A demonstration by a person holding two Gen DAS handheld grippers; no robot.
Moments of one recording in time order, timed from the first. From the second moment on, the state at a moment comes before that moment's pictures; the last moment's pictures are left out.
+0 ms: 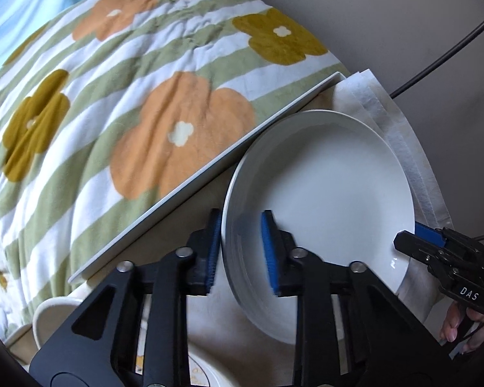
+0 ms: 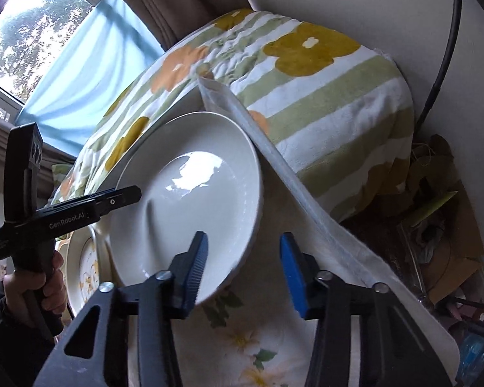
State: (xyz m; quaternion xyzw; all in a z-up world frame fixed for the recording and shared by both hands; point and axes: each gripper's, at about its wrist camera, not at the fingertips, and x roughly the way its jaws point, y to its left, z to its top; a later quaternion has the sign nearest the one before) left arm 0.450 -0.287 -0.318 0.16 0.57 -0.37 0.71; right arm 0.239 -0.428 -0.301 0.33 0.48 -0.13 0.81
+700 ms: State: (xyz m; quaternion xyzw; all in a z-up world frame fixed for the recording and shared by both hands) left arm 0.437 -0.287 -0.301 0.18 0.54 -0.37 0.73; right arm 0.242 -0.420 -0.301 0.30 0.49 -0.11 0.81
